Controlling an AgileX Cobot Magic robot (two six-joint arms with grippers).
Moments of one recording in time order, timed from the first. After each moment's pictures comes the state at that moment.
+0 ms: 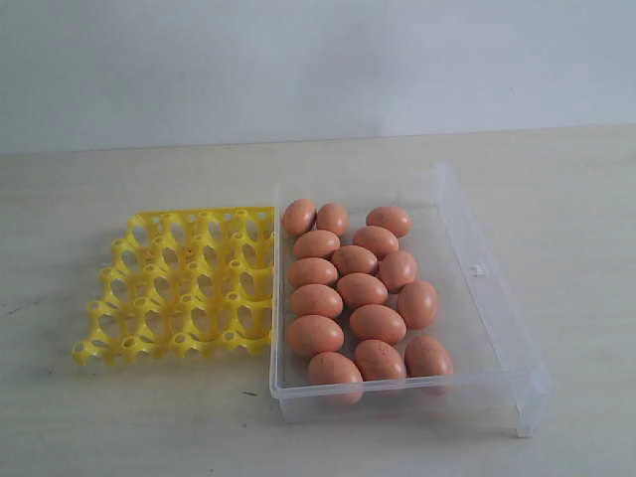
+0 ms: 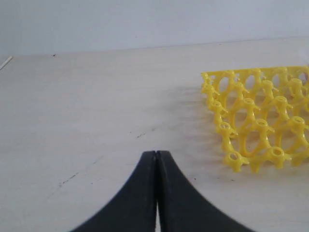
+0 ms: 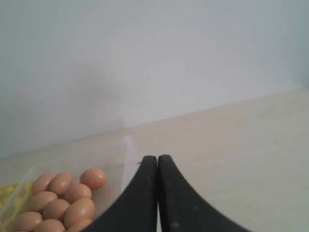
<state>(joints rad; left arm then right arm) -0.01 0.00 0.00 0.02 0.37 0.01 0.03 0.03 -0.06 0.04 0.18 0.18</state>
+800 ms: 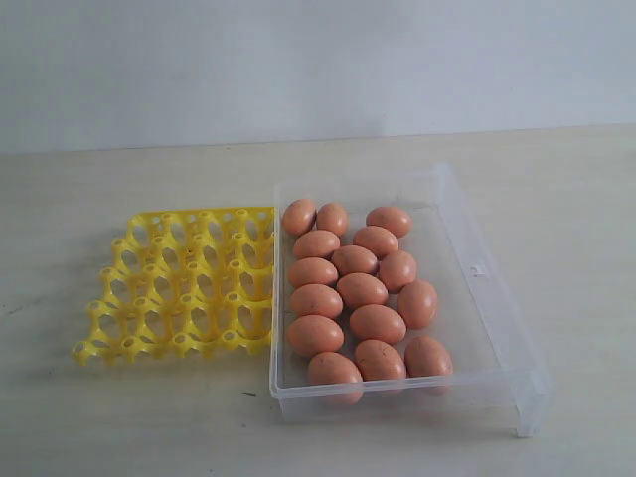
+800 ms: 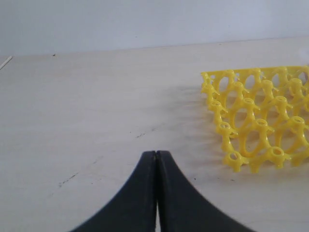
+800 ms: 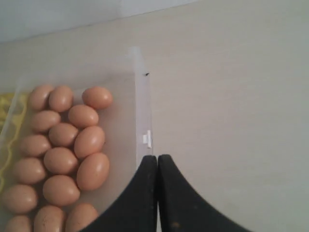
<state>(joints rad) -0.01 0.00 0.00 0.02 0.37 0.01 0.21 0.88 -0.66 -0.07 0.53 0.30</state>
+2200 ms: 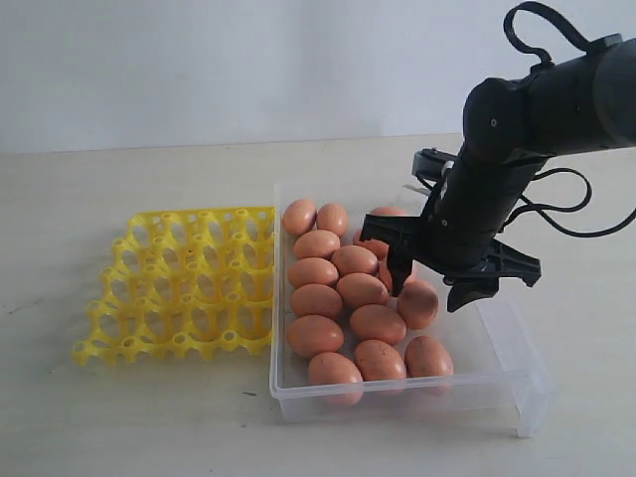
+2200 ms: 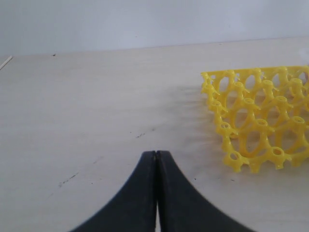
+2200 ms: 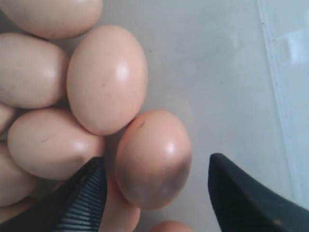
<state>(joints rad) -0.01 0.00 0.00 0.02 0.37 0.01 0.42 1.92 -1.20 0.11 0.76 0.59</state>
